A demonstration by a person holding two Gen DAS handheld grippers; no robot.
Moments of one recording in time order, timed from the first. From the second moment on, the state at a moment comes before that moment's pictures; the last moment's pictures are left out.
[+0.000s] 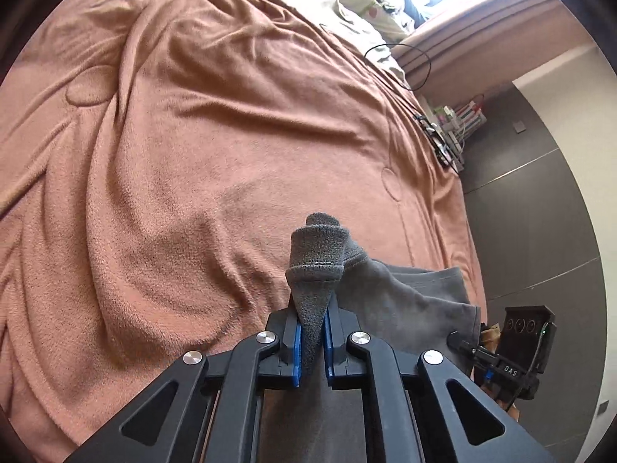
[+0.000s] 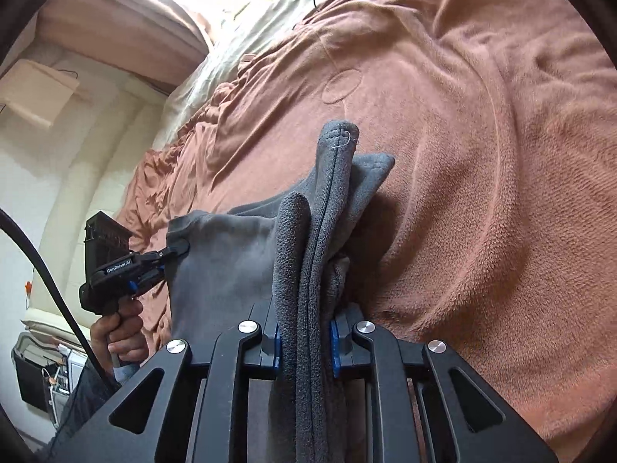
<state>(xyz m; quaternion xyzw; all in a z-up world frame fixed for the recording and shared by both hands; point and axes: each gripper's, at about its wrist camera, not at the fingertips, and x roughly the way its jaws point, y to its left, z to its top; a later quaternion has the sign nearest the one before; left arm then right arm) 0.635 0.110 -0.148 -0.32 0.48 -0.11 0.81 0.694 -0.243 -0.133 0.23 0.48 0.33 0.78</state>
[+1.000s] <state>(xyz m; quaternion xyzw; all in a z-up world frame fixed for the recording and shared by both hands) 0.471 0.071 0.036 -0.31 0.34 -0.17 0.87 0.468 -0.252 0.026 0.13 0.35 0.28 0.88</state>
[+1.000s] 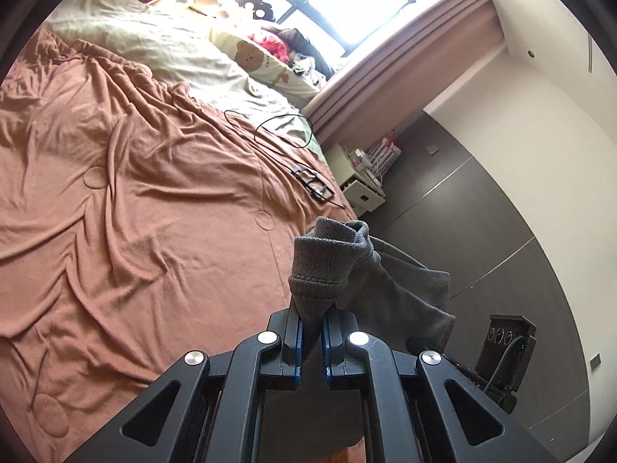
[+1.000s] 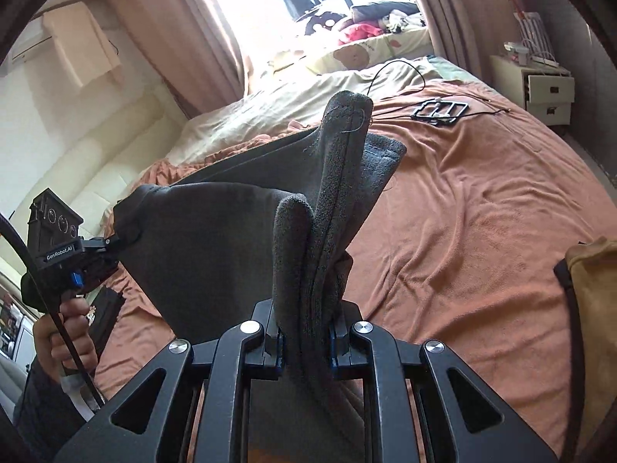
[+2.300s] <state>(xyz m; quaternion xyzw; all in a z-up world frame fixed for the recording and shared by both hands) 0.323 -0.050 0.176 -0.24 0.26 -0.28 0.89 0.259 -0.359 0.129 0.08 0.26 0.24 0.93</state>
